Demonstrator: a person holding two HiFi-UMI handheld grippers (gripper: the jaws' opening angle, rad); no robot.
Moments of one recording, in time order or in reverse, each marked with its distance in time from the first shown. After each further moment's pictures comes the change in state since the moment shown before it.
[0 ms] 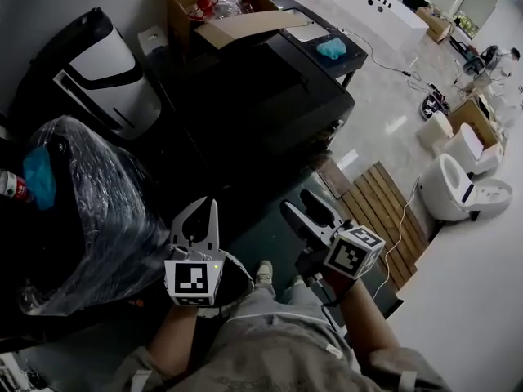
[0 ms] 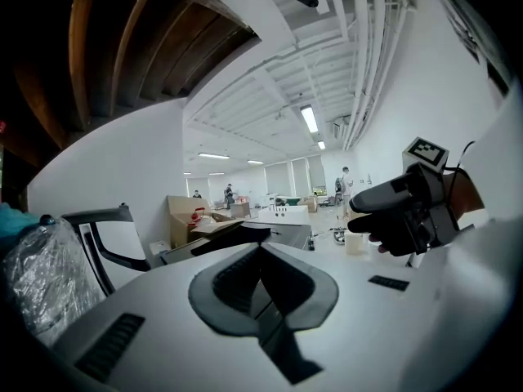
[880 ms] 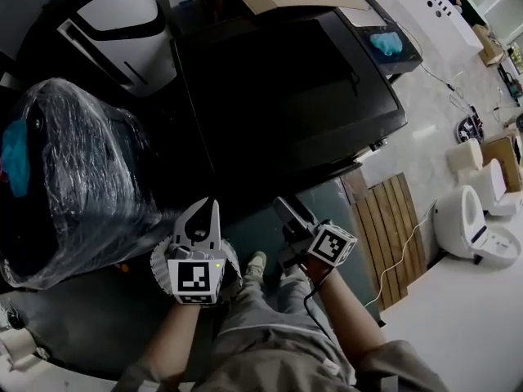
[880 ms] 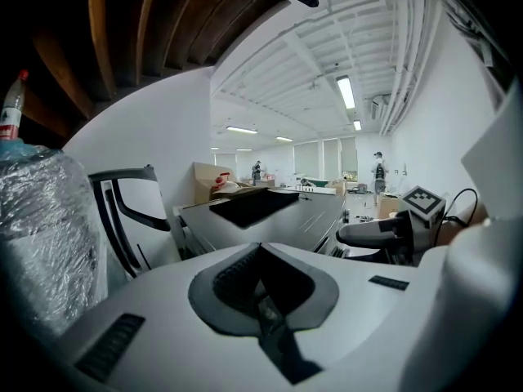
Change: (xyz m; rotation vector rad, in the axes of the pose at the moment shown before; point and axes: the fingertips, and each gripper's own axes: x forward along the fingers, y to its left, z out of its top) left arm 0.077 0.022 -0.108 -0.127 0.170 0.175; right arm 0.121 -0.147 -0.082 0.362 0.124 0.077
